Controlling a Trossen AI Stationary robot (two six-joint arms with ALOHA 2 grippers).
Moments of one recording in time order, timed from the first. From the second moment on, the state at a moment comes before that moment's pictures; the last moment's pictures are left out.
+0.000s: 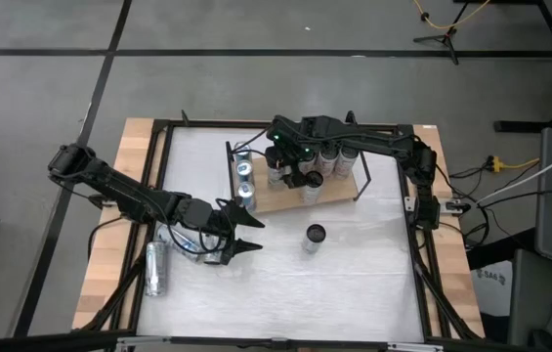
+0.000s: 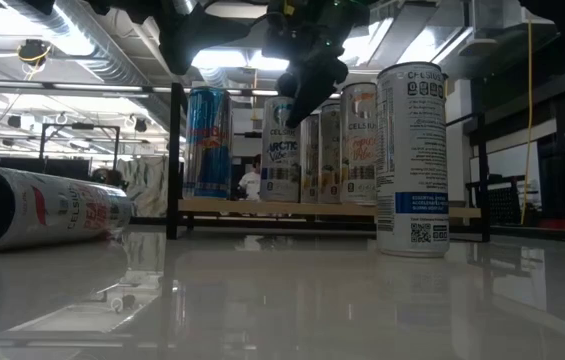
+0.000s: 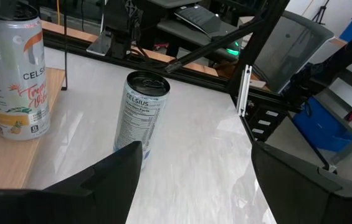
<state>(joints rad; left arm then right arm) -0.30 1.29 0.67 0.37 -0.17 -0.39 -0.26 2.00 1.91 -0.99 -0.09 -0.57</state>
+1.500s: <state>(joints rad) -0.30 1.29 0.67 0.37 -0.28 -0.38 0.08 1.98 2.34 -1.43 0.04 -0.22</state>
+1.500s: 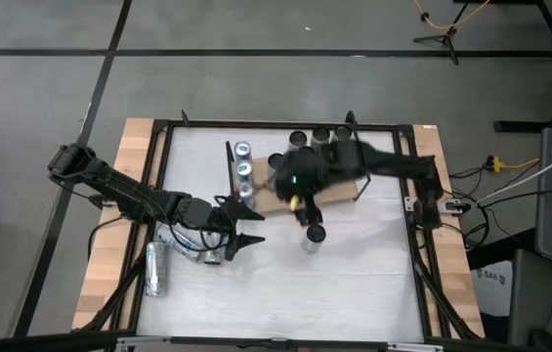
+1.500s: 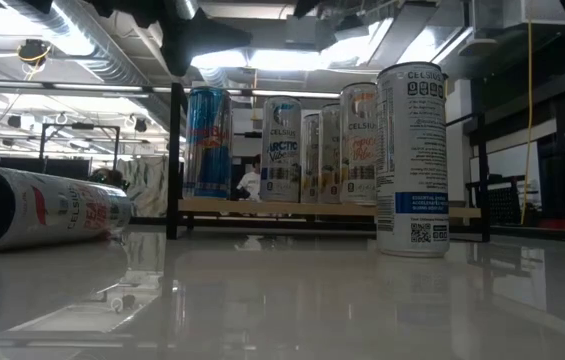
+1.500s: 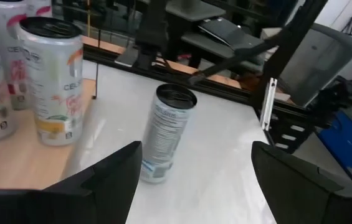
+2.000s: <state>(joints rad) -0.30 1.29 0.67 0.37 -0.27 -0.38 0.22 1.98 2.04 -1.24 0.28 0.00</state>
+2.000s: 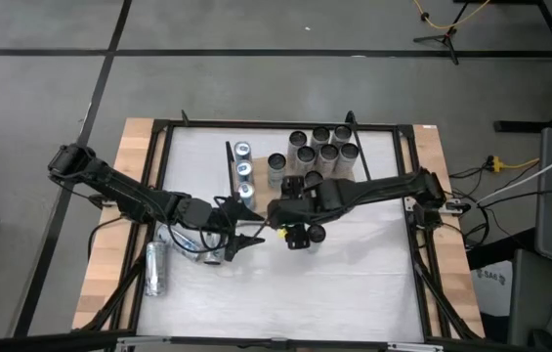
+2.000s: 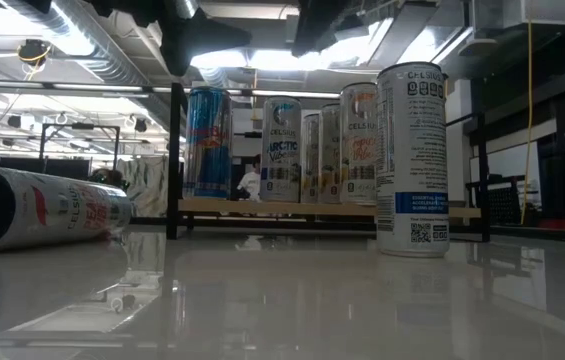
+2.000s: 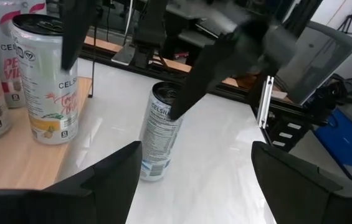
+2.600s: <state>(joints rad) -0.37 1.29 0.67 0.32 -0.27 -0.39 0.07 1.98 1.80 -0.97 0.22 -0.06</state>
